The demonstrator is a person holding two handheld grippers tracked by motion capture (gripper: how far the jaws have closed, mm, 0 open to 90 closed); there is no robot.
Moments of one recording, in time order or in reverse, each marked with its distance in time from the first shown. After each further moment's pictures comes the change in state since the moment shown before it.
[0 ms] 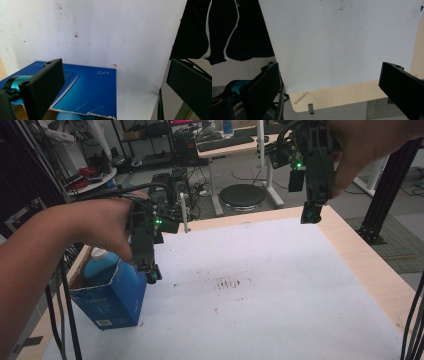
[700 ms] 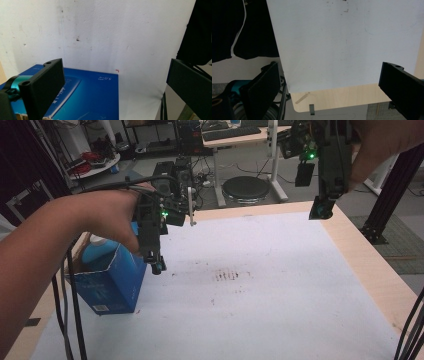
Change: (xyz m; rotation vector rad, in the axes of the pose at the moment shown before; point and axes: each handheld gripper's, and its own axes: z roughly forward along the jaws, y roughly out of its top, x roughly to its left) left arm 0.003 0.006 0.013 -0.011 0.015 -0.014; right arm 0.007 -0.004 -0.002 -0.020 0.026 -0.030
